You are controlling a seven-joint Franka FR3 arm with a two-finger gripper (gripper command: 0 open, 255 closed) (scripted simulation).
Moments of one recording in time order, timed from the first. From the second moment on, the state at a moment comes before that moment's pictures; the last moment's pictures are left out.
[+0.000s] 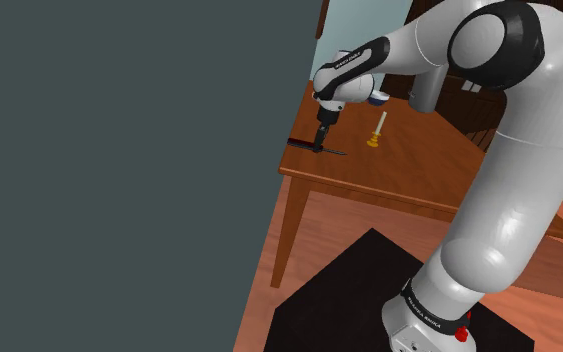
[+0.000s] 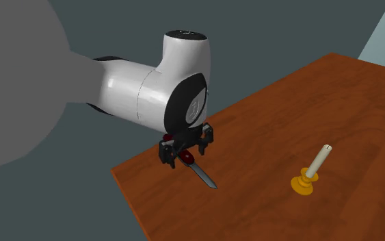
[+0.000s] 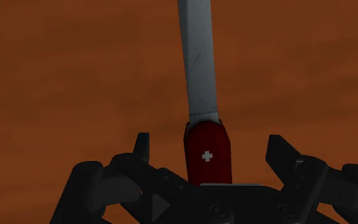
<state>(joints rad) -0.03 0.17 -0.34 -2.04 0.11 2.24 -0.93</state>
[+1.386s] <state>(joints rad) -0.03 0.12 -0.34 -1.99 0.08 2.14 -0.91</state>
